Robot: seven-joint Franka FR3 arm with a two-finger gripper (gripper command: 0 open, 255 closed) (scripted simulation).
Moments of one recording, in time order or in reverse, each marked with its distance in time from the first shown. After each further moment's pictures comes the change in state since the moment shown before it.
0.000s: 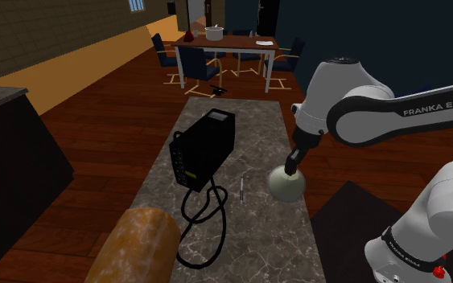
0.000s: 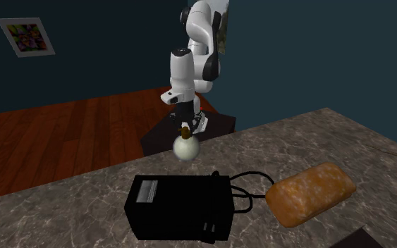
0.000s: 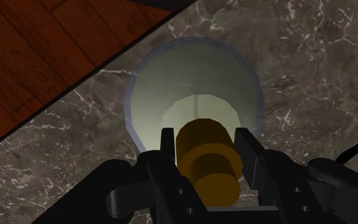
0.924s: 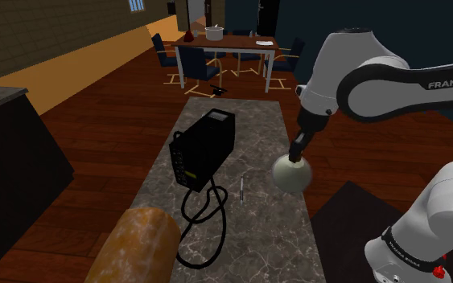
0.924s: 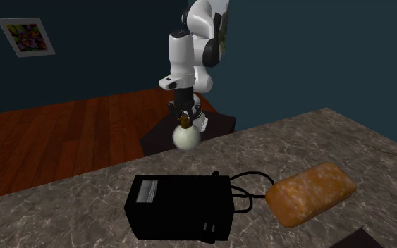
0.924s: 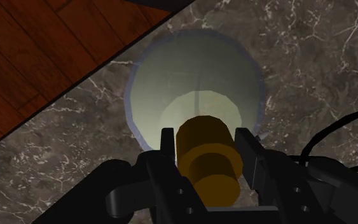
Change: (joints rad) arm -0.006 -0.058 -0.024 0.110 -0.020 -0.168 0.005
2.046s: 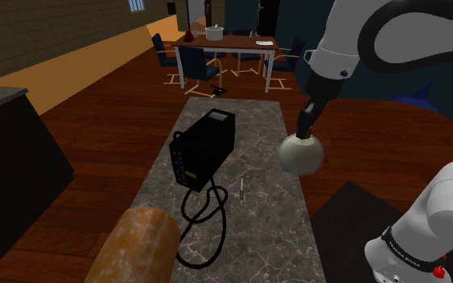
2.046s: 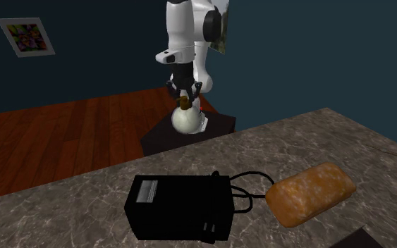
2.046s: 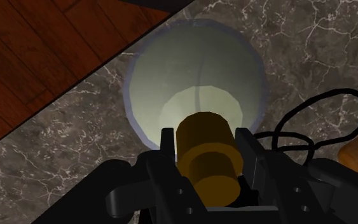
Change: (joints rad) arm -0.011 -0.025 -0.030 0.212 -0.028 -0.237 0.012
